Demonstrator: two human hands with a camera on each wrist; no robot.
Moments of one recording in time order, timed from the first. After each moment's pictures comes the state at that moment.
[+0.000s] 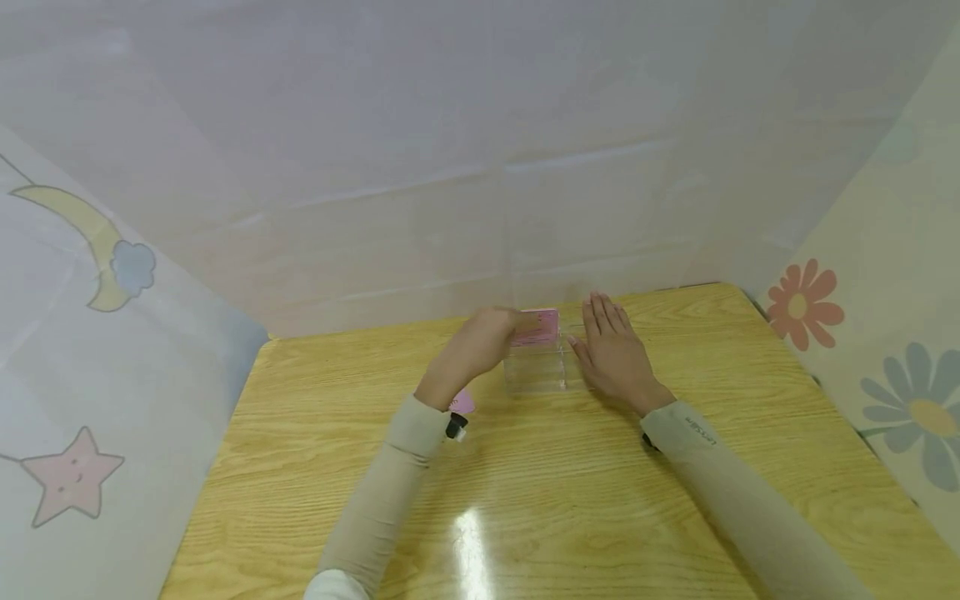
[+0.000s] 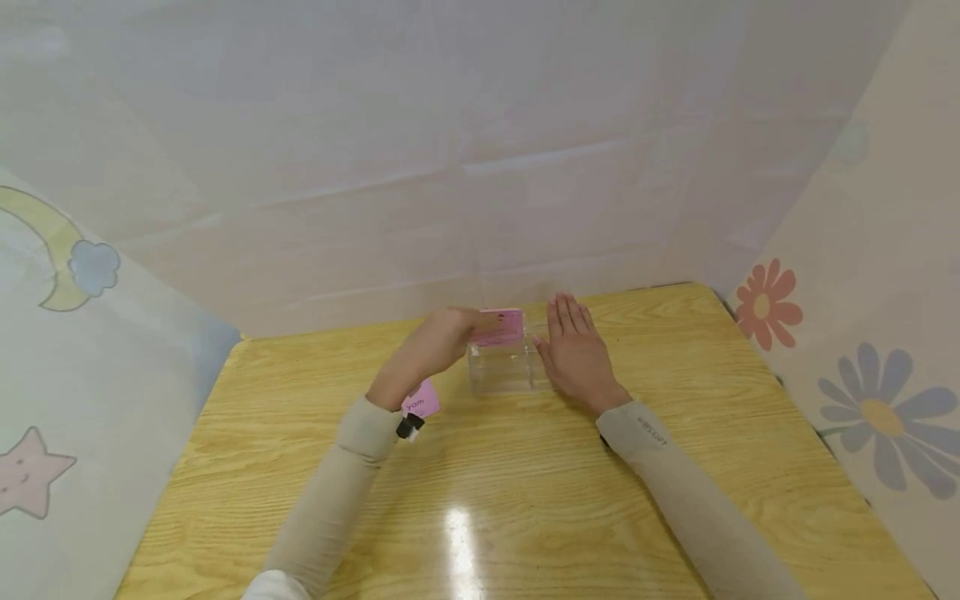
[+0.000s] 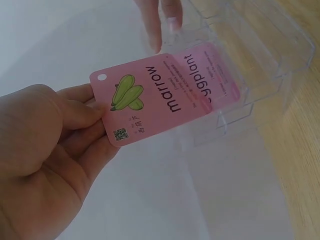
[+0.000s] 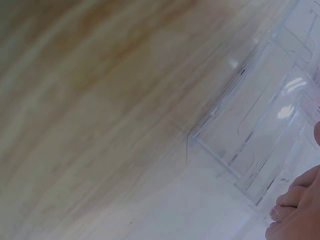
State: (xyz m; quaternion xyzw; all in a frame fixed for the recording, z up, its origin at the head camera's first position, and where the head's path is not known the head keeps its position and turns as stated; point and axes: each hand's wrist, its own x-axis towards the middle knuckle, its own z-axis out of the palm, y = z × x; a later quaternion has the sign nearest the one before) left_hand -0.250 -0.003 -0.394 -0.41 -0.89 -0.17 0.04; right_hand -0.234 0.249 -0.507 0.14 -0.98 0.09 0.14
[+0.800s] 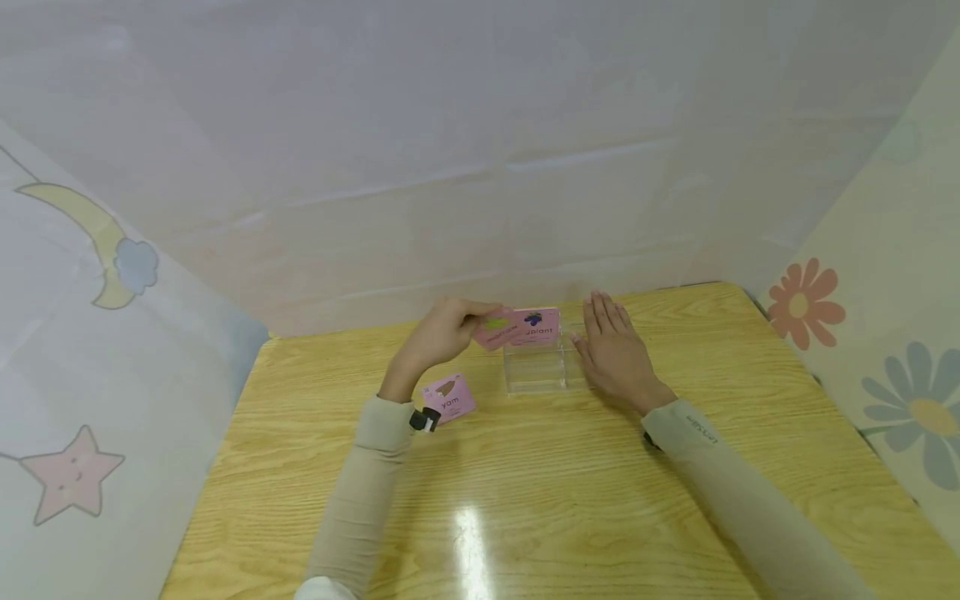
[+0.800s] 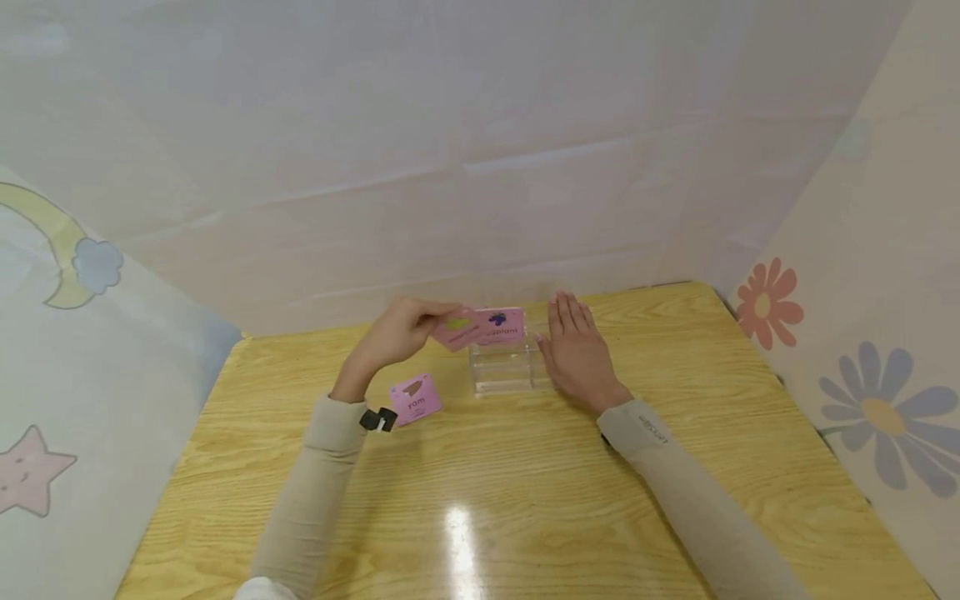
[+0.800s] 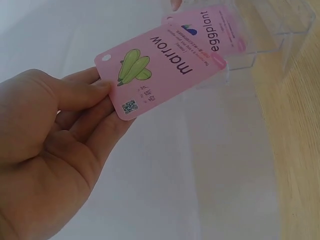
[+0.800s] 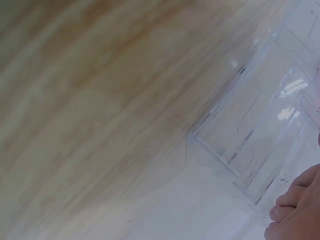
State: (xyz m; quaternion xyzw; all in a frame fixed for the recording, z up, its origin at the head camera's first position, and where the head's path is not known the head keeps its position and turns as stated) left_hand -0.262 -0.060 -0.385 -0.38 -0.87 -0.31 -0.02; right_hand -0.232 0.246 -0.500 0.13 -0.98 0.08 0.12
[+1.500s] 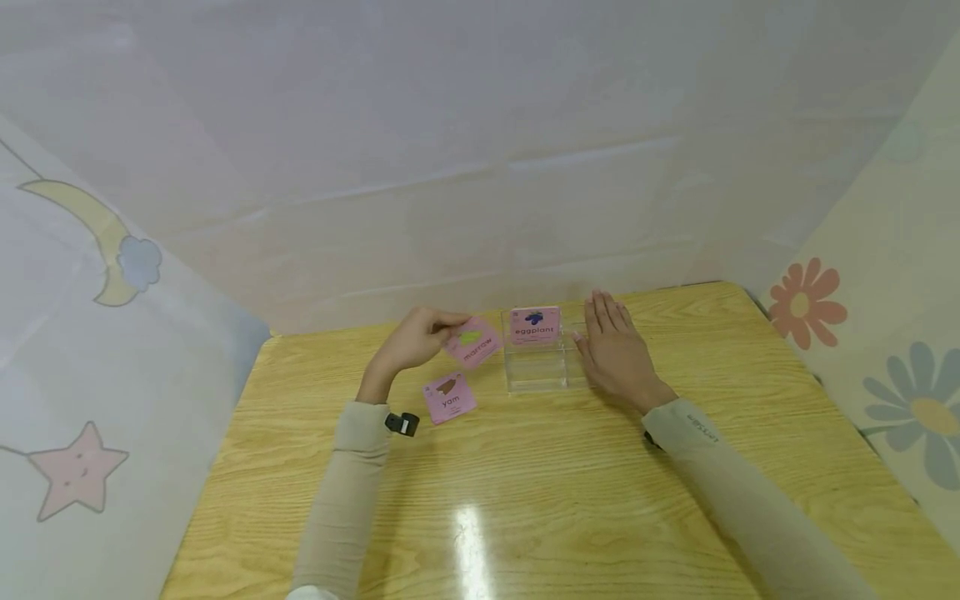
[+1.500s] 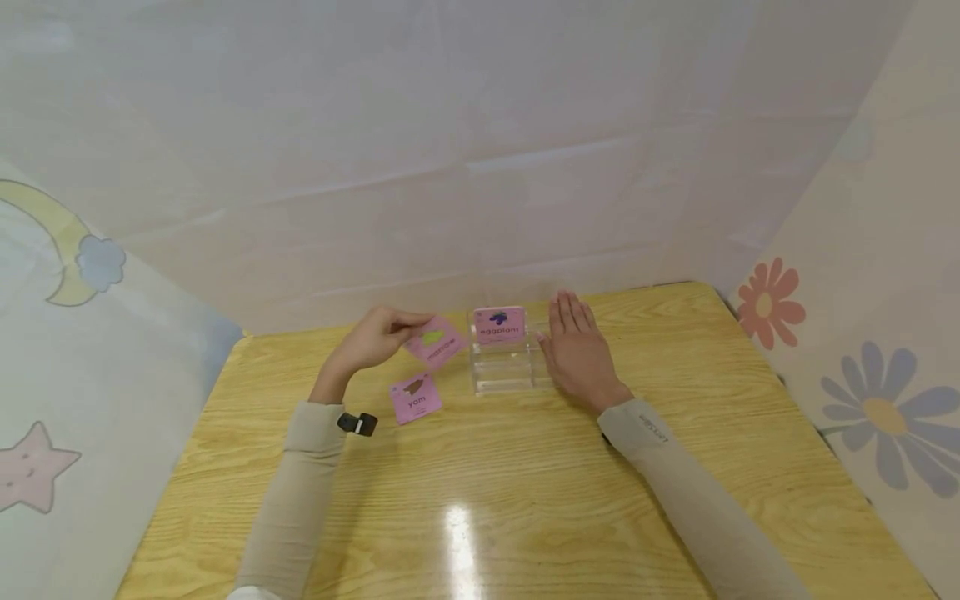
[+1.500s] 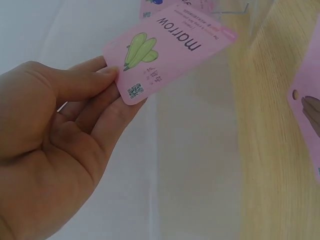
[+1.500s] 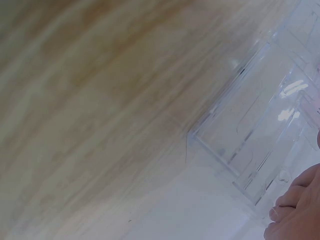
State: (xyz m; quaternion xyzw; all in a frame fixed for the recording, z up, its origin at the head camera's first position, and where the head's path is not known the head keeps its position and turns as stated) left_hand -0.272 -0.106 -0.408 -0.30 -0.87 -0.38 -0.10; right_hand -0.231 0.245 -0.499 0.13 -0.98 0.08 0.12
